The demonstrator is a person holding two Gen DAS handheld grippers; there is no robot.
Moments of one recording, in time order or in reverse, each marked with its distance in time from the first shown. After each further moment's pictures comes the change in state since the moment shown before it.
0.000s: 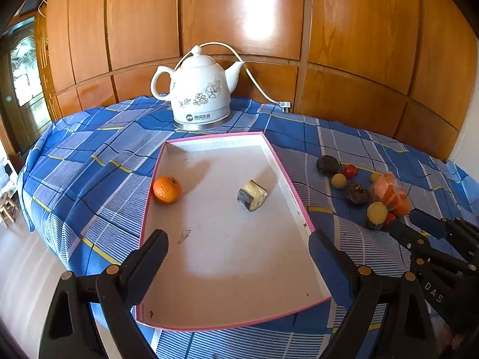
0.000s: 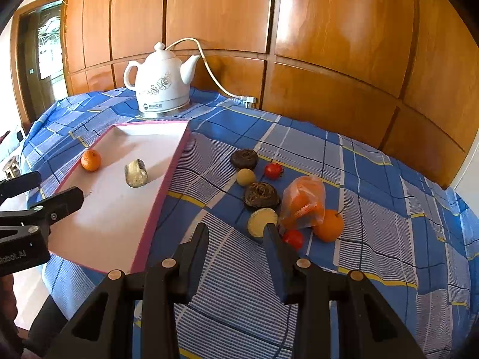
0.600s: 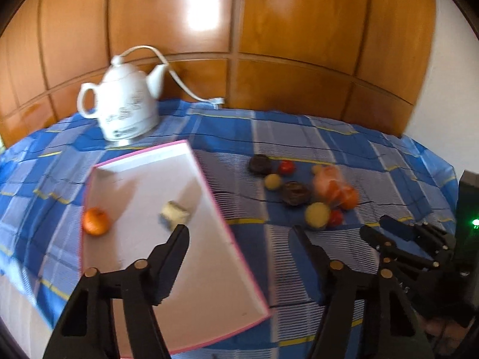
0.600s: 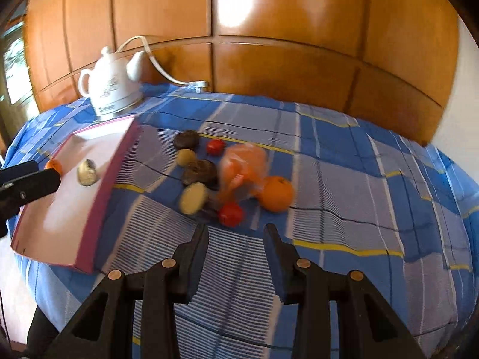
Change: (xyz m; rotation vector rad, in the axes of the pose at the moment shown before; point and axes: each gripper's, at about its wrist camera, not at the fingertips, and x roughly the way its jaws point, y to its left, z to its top) left arm 0.014 -0.056 0.035 0.148 0.064 -0.243; right arm 0.006 -0.065 -0.022 0.171 0.064 -0.087
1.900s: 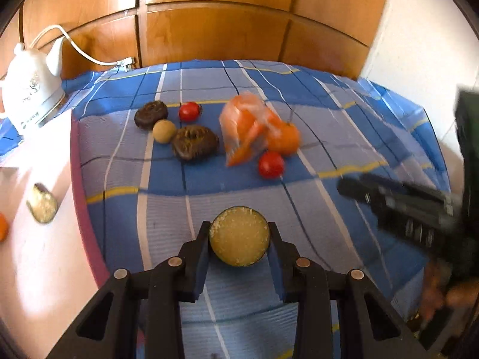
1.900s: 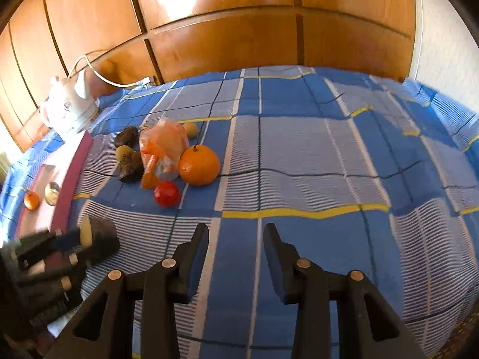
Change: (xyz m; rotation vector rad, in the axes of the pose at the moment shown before) left arm 0.081 -0.086 -0.042 0.163 0.160 -0.201; right arm 0.023 -0.077 -0.023 0.247 0.089 0.041
